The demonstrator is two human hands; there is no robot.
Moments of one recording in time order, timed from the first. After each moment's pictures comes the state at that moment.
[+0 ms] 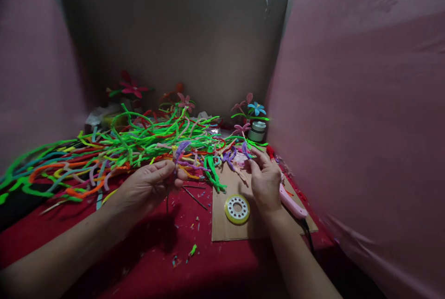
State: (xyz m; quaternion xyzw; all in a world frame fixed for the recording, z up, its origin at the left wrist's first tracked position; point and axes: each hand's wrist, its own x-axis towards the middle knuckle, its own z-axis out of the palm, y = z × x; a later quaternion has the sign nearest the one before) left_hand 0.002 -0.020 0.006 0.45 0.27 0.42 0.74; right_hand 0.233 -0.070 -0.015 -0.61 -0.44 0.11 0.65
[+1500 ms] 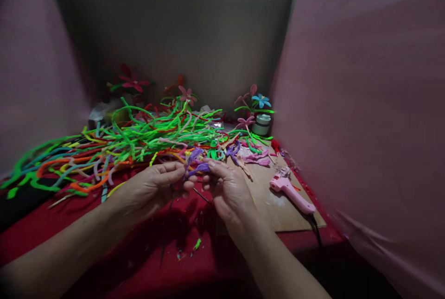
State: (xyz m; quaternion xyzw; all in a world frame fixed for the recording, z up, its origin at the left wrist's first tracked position) left_hand 0.001 -0.023 0.000 0.45 0.26 0.33 0.79; right_hand 0.151 -0.068 -0.012 -0.33 -0.23 0.63 0.67
